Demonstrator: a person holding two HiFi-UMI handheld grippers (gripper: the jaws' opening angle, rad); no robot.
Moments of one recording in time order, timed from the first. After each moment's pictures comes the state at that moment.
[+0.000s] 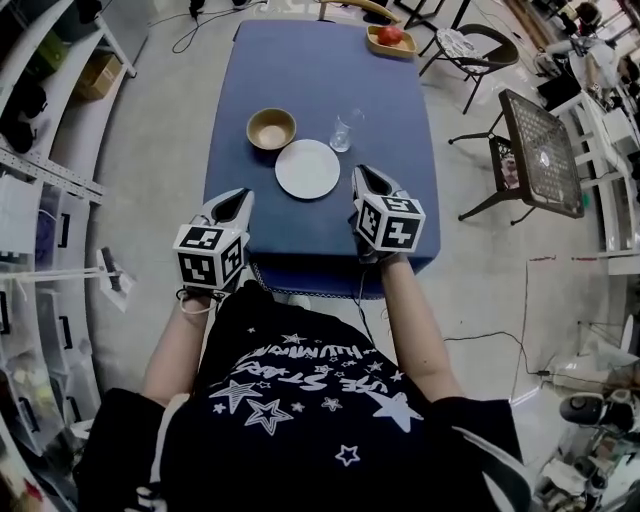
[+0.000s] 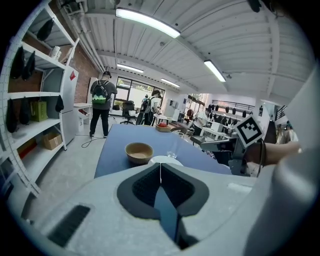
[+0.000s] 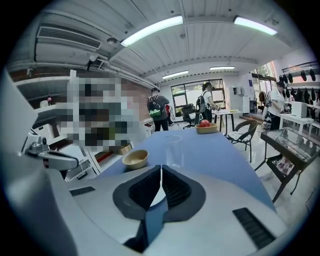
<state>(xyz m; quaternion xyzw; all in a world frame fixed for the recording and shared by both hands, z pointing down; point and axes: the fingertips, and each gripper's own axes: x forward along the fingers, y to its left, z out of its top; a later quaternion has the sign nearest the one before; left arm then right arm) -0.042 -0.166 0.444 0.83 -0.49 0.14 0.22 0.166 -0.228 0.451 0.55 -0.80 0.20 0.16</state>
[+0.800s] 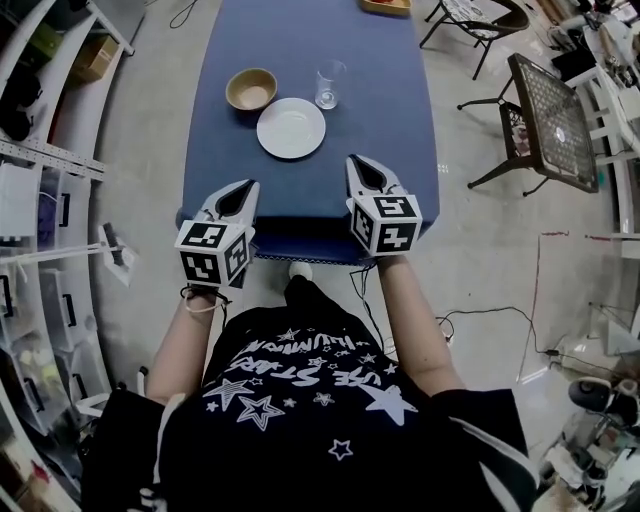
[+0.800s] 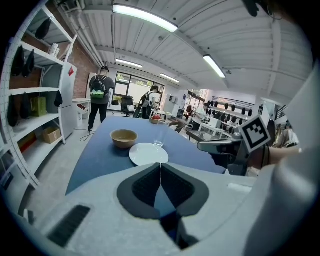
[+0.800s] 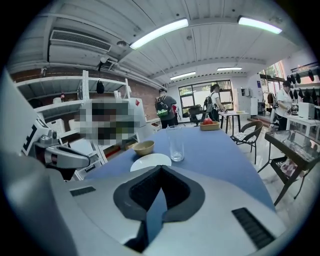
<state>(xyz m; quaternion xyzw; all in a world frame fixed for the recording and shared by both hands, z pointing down) 0.009 -0.116 0.470 0.83 -0.48 0.16 0.23 0.178 -0.166 0.471 0.51 -0.82 0.18 0.16</state>
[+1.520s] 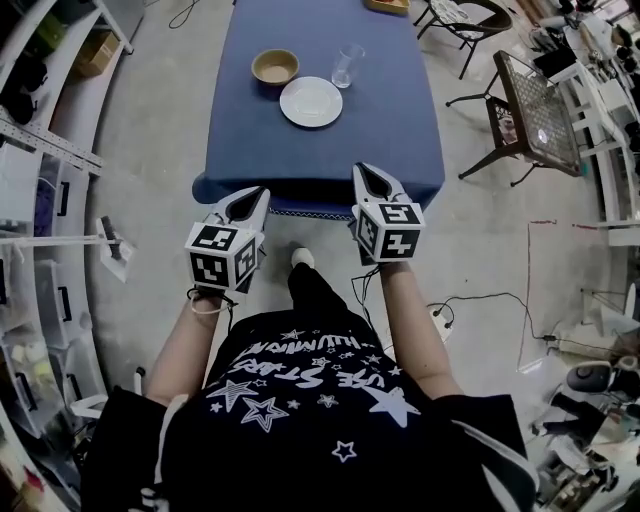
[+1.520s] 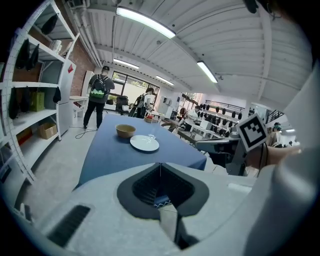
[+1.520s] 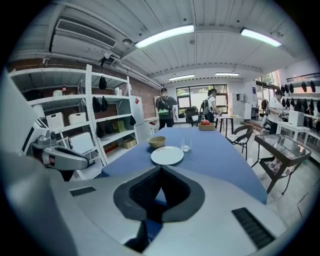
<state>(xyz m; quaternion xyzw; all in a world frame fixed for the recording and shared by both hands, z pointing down) -0.037 -0.011 0.466 0.85 -0.45 0.14 0.24 0.130 -0.057 0.457 0.55 -0.80 0.17 0.18</state>
